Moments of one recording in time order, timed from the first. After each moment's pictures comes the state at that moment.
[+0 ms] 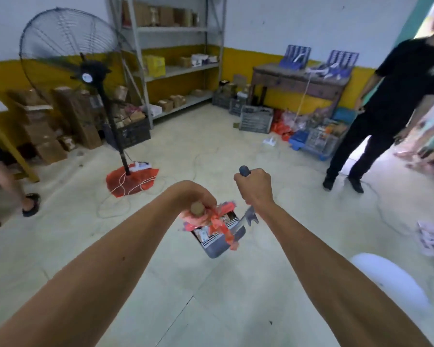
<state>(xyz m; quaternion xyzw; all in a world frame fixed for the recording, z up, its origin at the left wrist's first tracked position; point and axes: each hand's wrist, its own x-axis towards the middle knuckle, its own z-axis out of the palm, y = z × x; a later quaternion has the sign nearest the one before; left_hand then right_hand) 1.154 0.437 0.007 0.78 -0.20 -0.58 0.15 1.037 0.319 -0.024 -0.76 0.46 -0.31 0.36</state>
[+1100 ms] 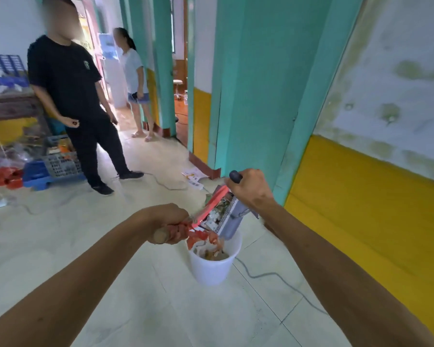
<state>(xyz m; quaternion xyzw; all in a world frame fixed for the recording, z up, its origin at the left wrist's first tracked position) 0.929 0.088 0.020 0.49 -0.57 -0.66 -0.04 0.718 0.154 0.021 -0.50 0.80 -0.33 0.01</state>
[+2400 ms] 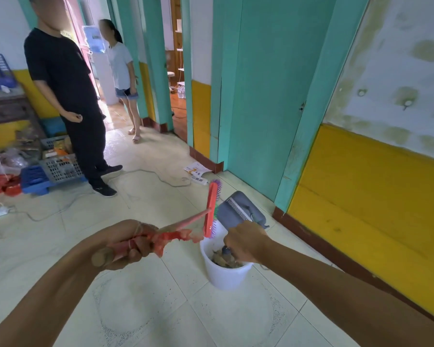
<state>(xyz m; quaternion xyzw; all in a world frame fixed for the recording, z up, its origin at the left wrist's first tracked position) 1.052 0.014 0.007 0.46 -0.40 -0.79 0.01 0.797 0.137 -0.075 -0.73 0.67 0.13 -0.01</state>
